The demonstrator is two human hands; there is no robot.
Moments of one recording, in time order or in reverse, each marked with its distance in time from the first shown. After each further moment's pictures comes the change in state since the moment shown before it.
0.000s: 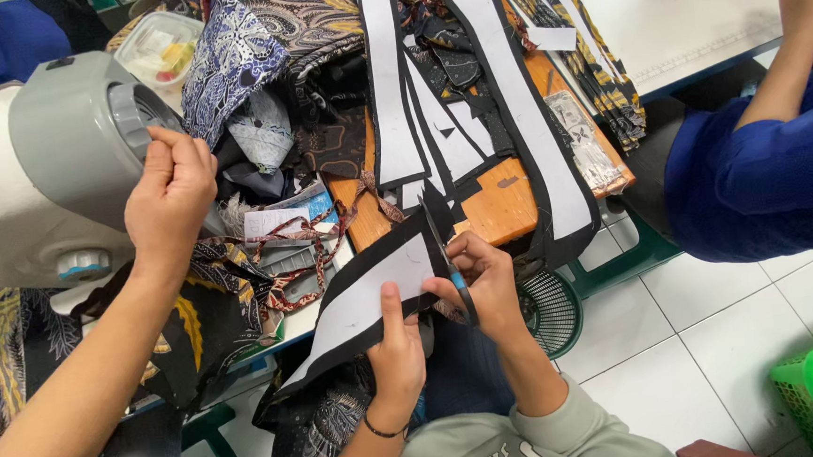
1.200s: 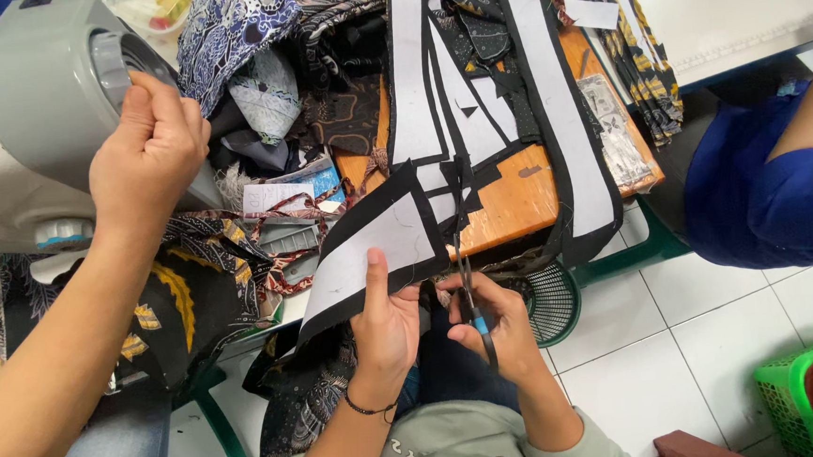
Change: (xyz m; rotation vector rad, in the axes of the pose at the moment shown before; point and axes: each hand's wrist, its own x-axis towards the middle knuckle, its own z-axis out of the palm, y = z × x) left_hand 0.023 0.036 0.022 -0.198 -0.031 -0.168; right_hand -0.044 -0.004 -0.009 -0.038 -0.188 0.081
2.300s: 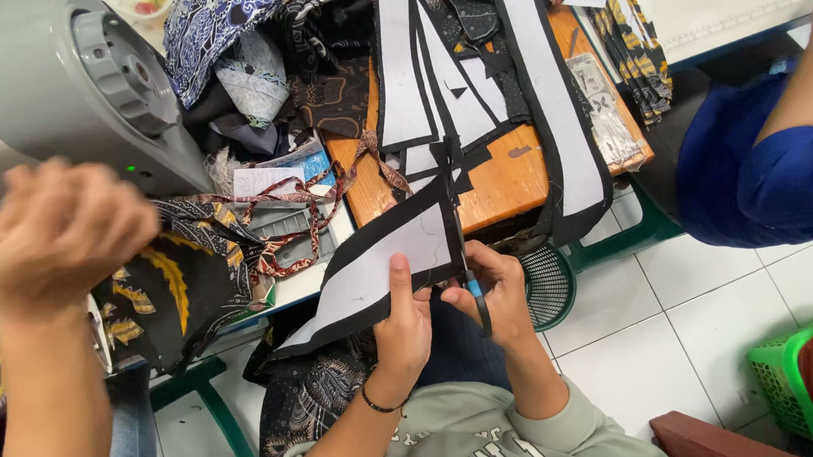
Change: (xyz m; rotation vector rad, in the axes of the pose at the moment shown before) left_hand -0.022 -0.038 -0.018 0.148 -0.088 0.074; right_hand 0.010 0.000 -0.002 0.014 0.076 -0.158
